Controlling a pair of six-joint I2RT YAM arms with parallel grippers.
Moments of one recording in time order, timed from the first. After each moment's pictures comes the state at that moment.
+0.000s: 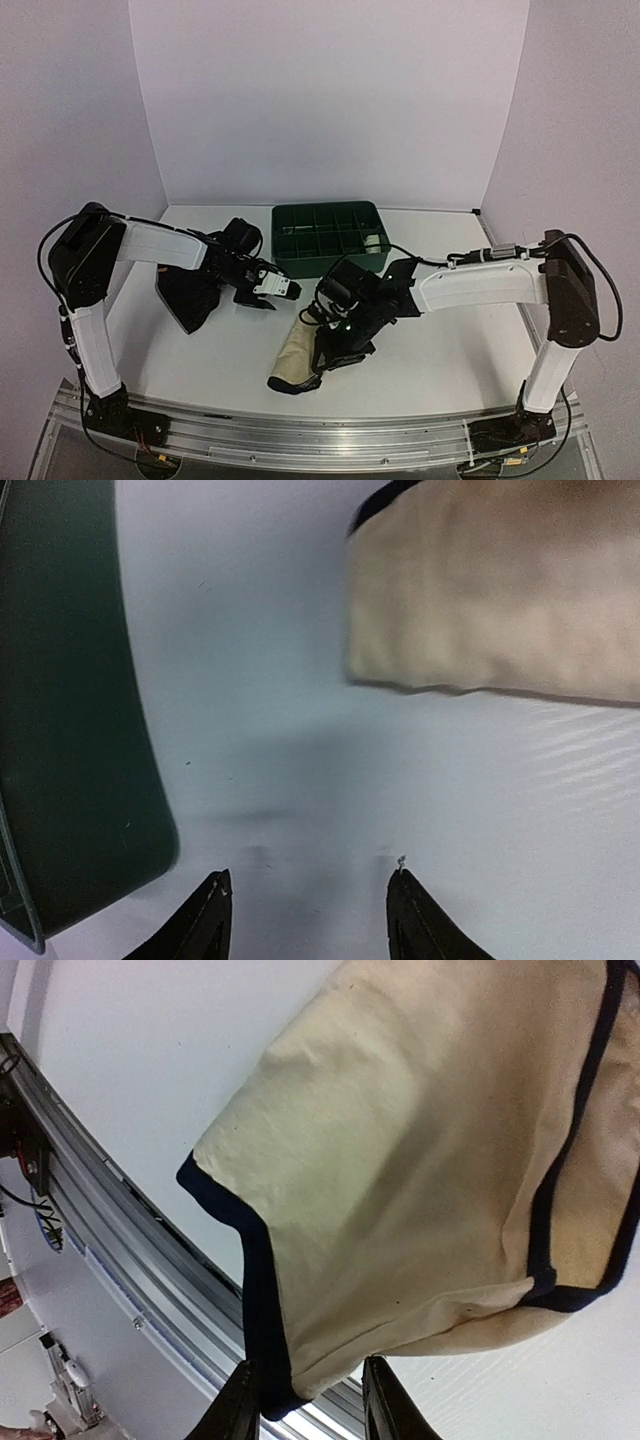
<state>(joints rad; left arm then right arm) -0.63 1.92 1.17 -0.22 0.26 1.23 1.10 1.85 1.28 -0.60 -0.32 0.69</state>
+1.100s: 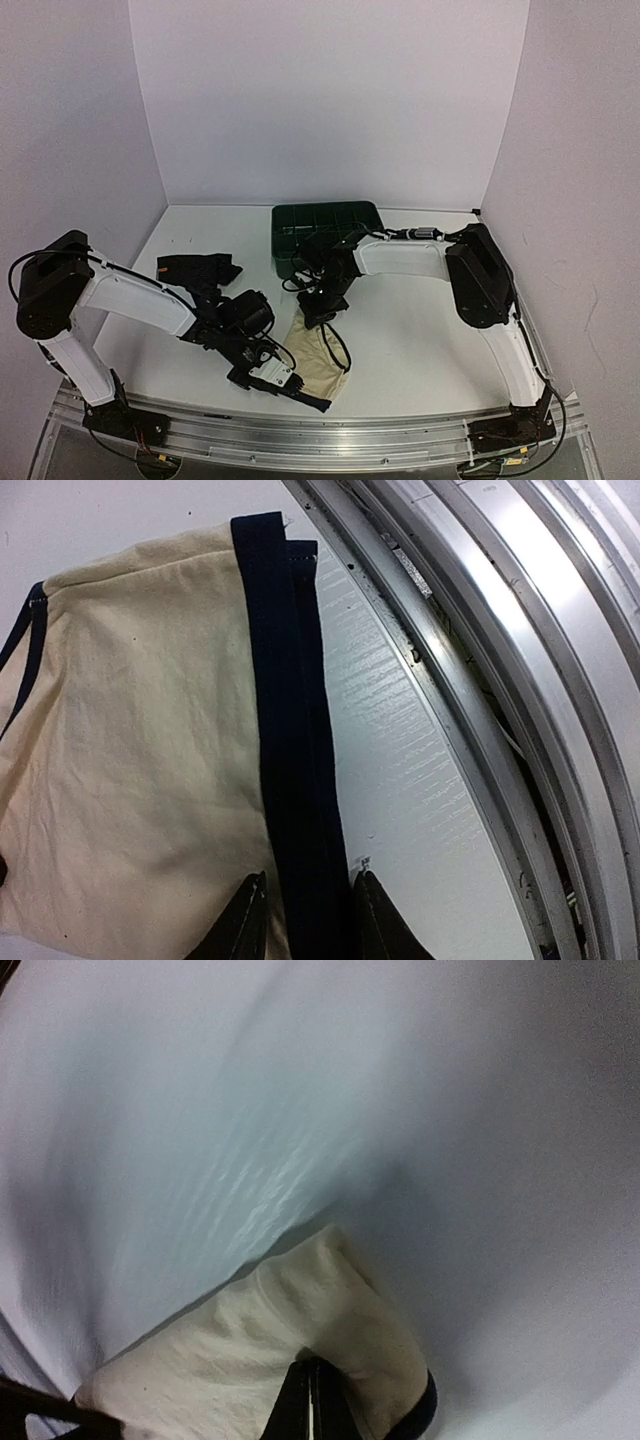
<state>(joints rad) -1.03 1.66 0.78 -0.28 0.38 1.04 0.89 2.36 1.87 -0.80 -0.26 0.35</state>
